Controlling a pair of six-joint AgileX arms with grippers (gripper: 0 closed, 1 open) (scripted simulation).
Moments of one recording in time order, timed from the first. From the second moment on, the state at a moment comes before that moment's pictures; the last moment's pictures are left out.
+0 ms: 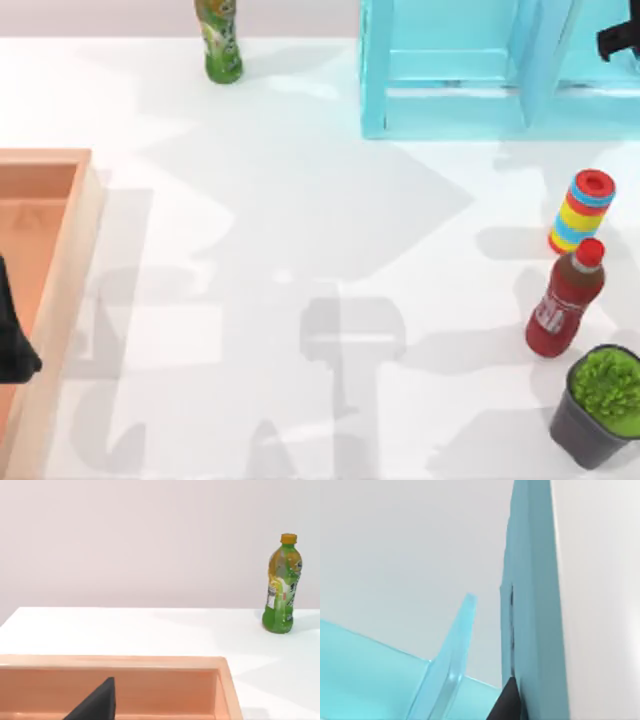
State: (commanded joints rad) left arm 0.00 0.00 0.00 0.00 0.00 0.00; right arm 0.16 1.46 0.88 0.56 0.13 -0.39
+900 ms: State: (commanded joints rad) left arm 0.00 0.00 0.00 0.00 0.00 0.00; right arm 1.21 1.87 0.84 0.56 0.95 -1.12
